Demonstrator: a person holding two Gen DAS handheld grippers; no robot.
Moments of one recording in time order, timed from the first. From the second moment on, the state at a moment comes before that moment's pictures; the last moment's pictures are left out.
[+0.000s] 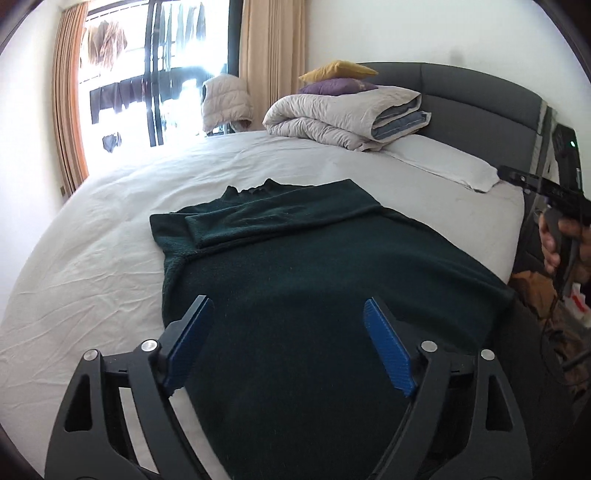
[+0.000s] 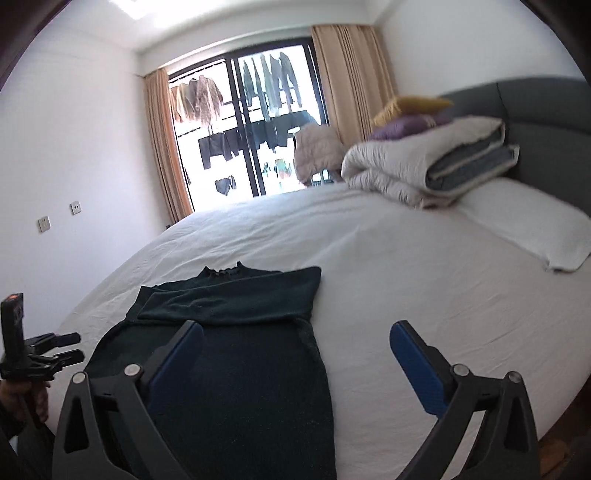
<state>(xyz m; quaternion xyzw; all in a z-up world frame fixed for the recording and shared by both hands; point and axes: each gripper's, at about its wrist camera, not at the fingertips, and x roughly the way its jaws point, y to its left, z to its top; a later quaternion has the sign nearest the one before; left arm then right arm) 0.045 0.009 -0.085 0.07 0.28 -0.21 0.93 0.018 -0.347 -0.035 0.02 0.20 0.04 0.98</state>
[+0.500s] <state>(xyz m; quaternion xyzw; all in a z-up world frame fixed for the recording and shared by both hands) -0.117 -0.015 -0.195 0.54 0.20 -0.24 0.78 -0.027 -0.241 -0.070 -0.06 0.25 0.10 0.96</state>
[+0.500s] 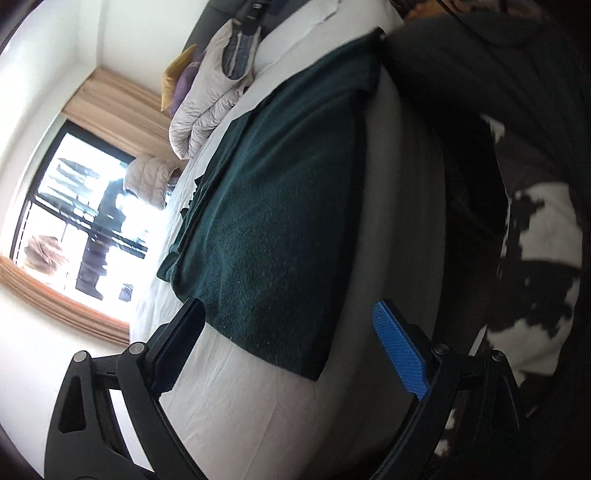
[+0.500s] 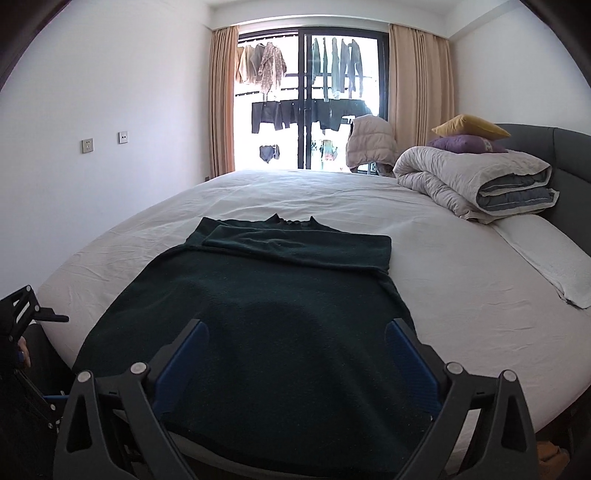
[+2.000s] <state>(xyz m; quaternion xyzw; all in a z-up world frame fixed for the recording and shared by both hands) -0.047 0.009 -0.084 0.33 0.17 -0.18 0.91 -0.081 -0.206 -0.165 -0.42 0.34 0.10 0.84</state>
